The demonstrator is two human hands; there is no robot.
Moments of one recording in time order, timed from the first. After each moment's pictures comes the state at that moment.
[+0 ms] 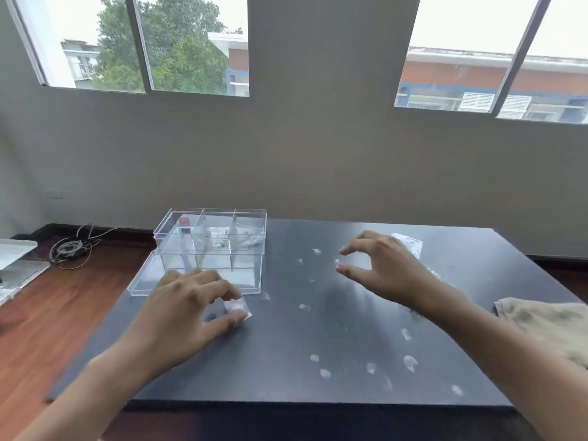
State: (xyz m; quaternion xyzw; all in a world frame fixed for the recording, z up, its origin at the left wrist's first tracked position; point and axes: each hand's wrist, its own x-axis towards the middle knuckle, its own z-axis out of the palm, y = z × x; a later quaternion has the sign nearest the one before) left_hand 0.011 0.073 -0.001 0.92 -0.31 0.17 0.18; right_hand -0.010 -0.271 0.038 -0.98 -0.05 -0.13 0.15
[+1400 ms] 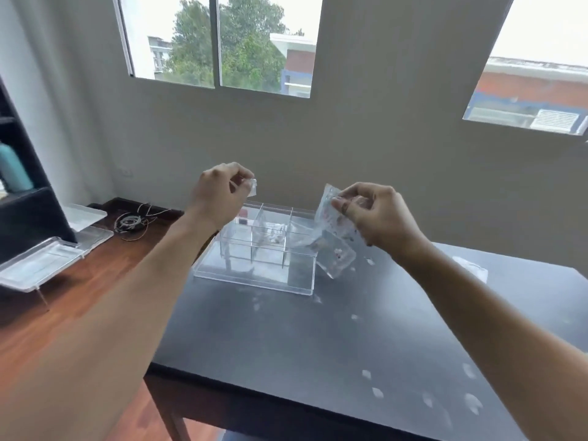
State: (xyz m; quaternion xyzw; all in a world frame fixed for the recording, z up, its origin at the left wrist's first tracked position) left_hand 0.154 0.107 0.064 0.88 -0.12 0.30 0.34; right_hand 0.075 -0.177 0.085 -0.88 -0.09 -0.20 0.42
